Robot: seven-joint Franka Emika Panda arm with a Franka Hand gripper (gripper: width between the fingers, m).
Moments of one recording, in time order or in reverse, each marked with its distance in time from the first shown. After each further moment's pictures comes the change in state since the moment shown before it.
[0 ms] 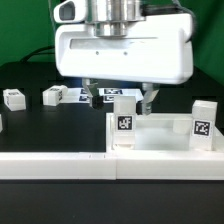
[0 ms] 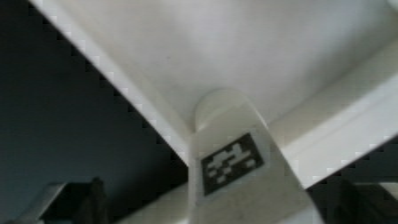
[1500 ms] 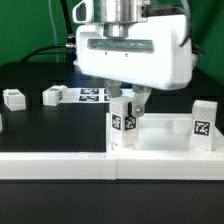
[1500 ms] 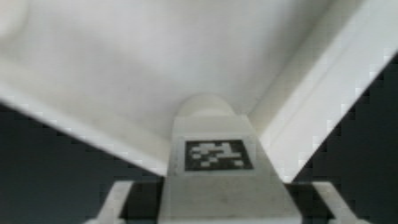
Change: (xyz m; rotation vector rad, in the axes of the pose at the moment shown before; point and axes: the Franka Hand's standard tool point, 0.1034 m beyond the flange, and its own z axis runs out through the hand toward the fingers) arm -0.001 -0.008 0.002 0.030 -0.041 0.740
